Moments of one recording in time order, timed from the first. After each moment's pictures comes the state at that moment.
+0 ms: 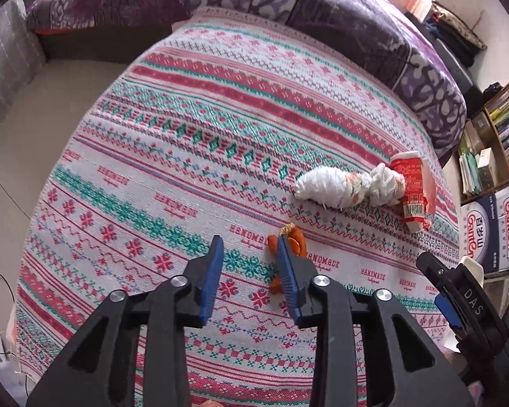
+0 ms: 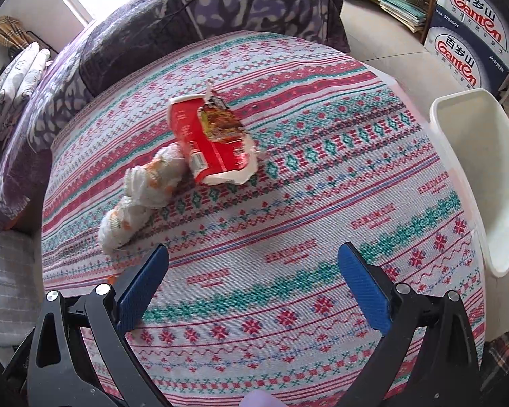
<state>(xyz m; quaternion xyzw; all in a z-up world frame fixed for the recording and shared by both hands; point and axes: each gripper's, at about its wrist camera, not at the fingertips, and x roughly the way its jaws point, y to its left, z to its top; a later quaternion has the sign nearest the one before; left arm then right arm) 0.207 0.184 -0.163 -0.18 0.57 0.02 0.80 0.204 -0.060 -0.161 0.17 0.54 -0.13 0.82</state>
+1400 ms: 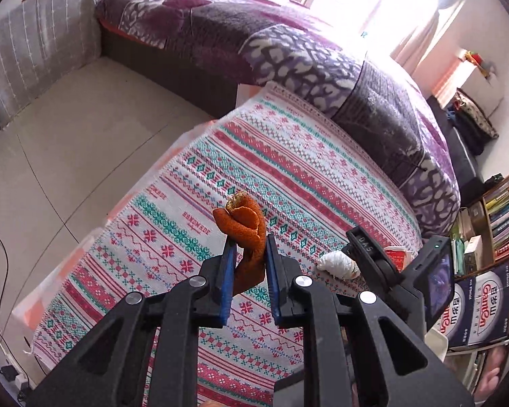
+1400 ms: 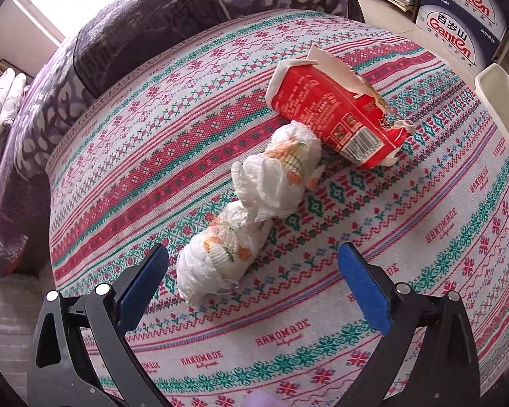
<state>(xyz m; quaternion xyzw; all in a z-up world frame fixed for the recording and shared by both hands) 0.169 0.271 -0.081 -0.27 0.46 0.11 0.84 0.279 0.047 -0.190 0.22 0.53 -0.19 0.79</state>
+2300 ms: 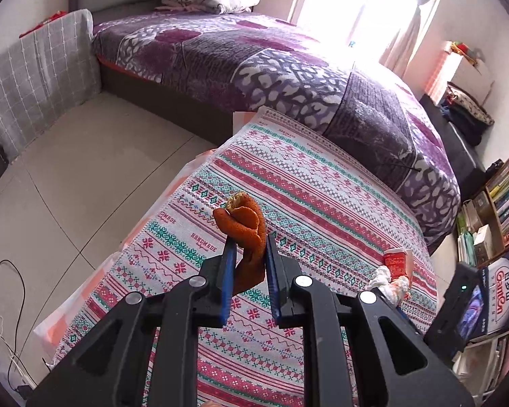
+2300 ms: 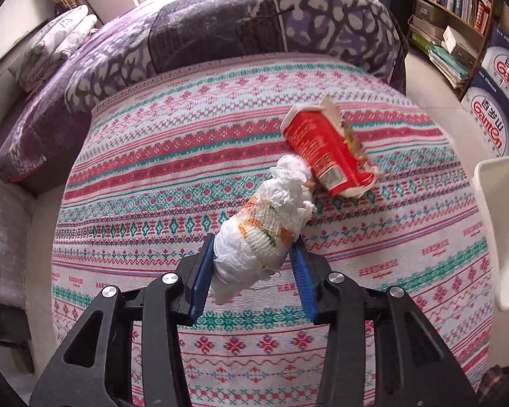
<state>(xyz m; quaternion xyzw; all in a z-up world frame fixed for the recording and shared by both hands) 0.156 0.252 -0.055 -0.21 0.42 0.12 0.87 0.219 0.023 -0.134 0.08 0.51 -0.05 0.86</state>
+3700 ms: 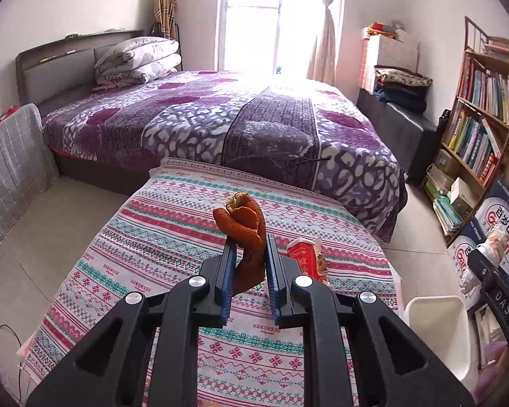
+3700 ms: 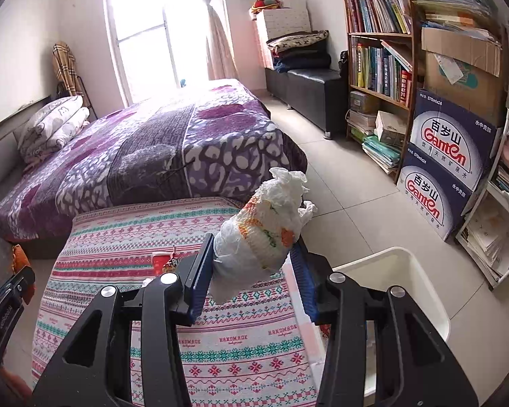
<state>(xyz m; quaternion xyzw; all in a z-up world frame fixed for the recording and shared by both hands) 0.146 0.054 -0.013 -0.08 0.32 0.04 0.94 0.141 -0.172 -0.006 0.07 0.30 -0.11 0.94</state>
